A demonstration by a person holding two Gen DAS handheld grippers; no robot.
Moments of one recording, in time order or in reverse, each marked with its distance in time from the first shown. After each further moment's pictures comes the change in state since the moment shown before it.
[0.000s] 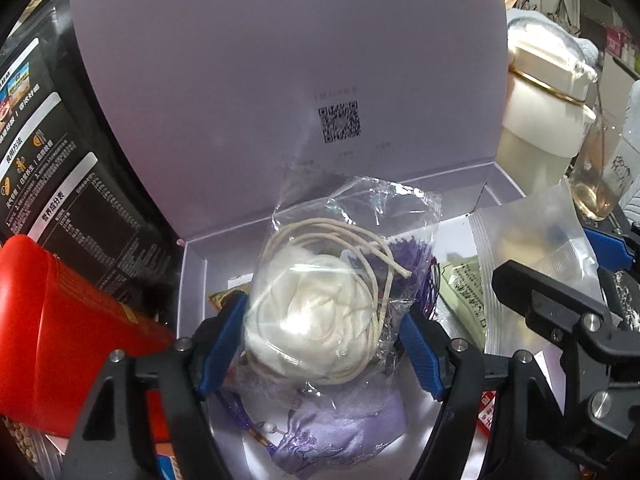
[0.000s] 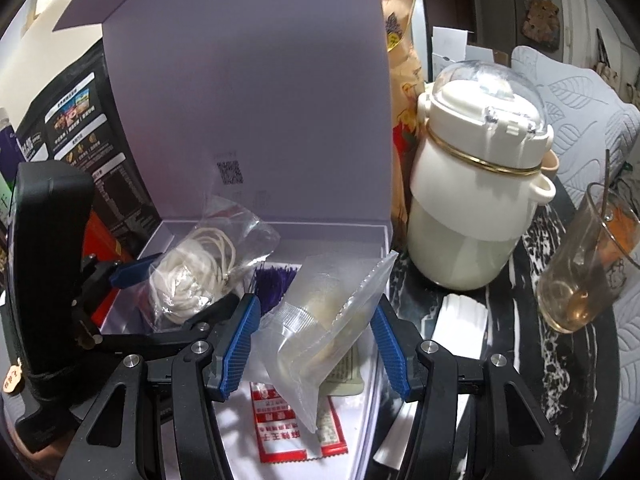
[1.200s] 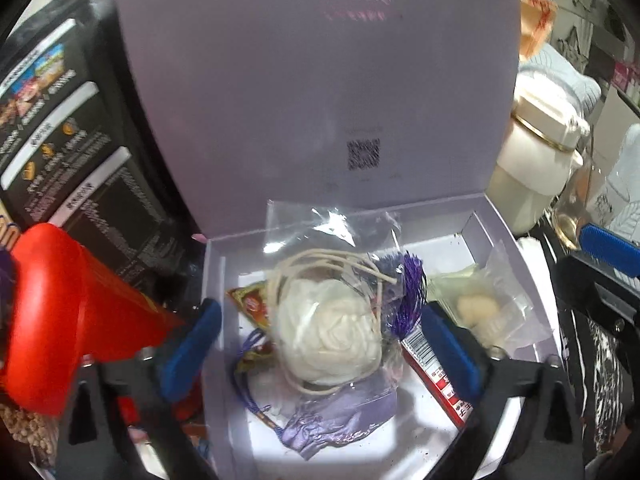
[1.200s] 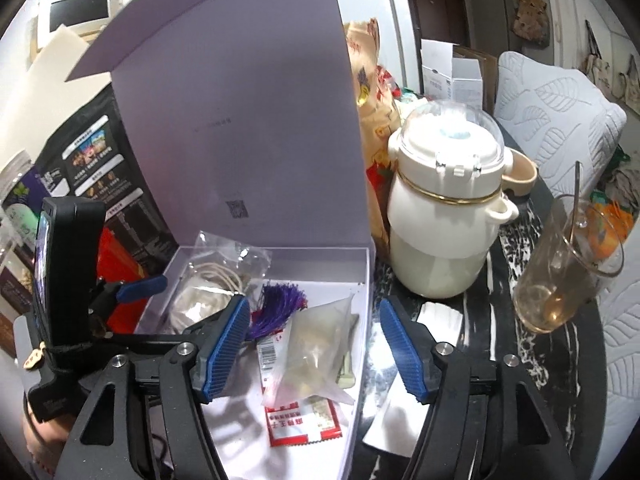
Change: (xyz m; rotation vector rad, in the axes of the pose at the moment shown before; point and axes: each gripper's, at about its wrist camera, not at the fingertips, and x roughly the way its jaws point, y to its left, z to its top) left arm -0.011 0.011 0.014 -0.106 -0.001 -0.065; right arm -0.045 -0.016 0.011 0.043 -0.051 0.034
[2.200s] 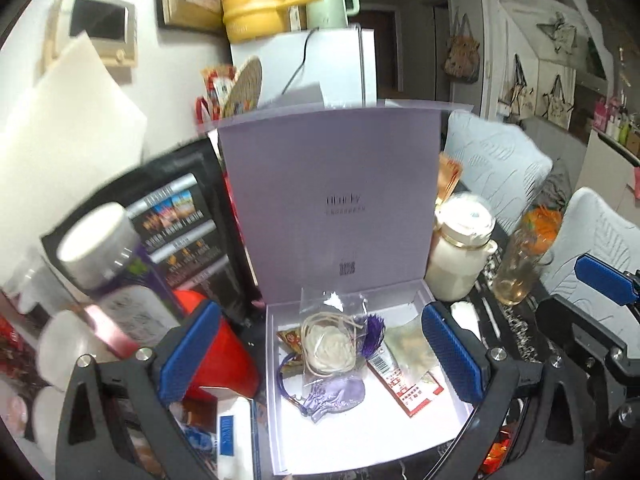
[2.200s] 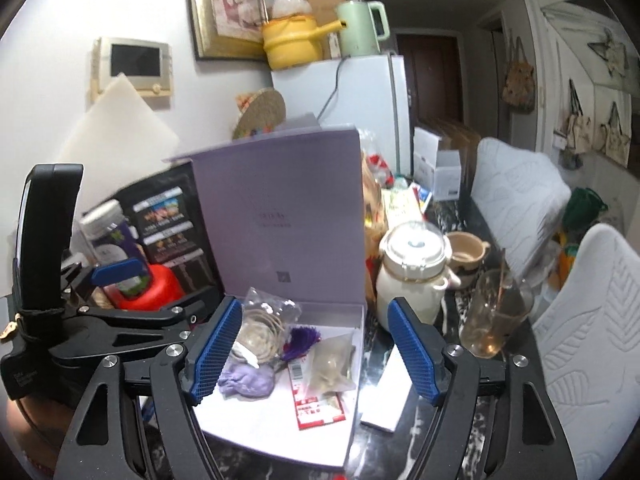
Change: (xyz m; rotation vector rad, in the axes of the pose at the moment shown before) left arm -0.181 0.029 0.000 -0.011 -0.292 0.015; right arm -0.137 0.043 0.003 -0.069 -0.241 -0.045
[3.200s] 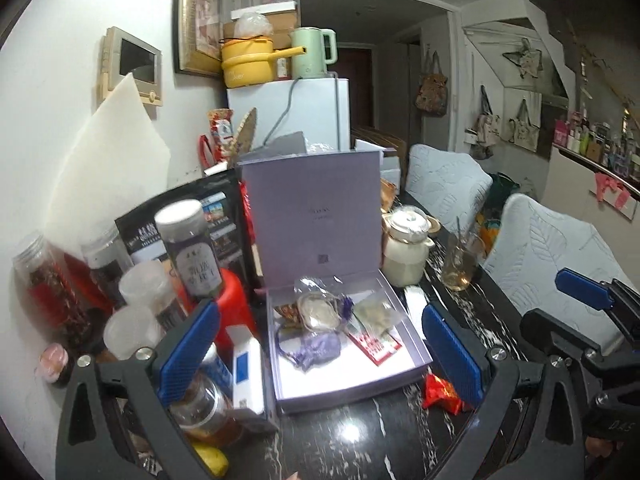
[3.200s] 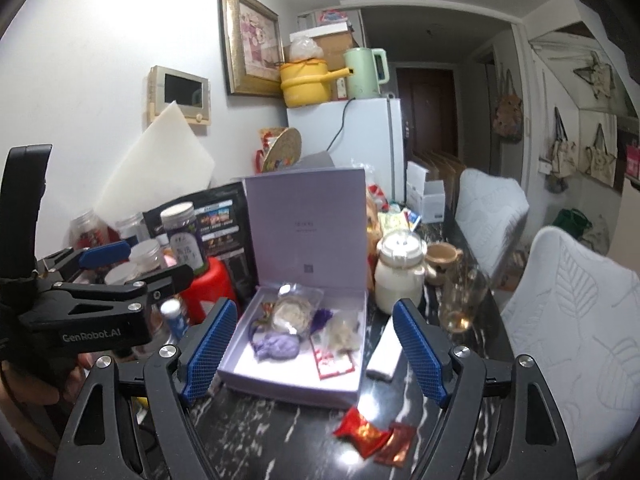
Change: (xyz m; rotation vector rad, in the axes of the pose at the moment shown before) left arm -0.132 0.008 -0.062 0.026 -0.118 -0.087; right arm -0.129 0.039 -0.054 -0.021 -0.094 -0.010
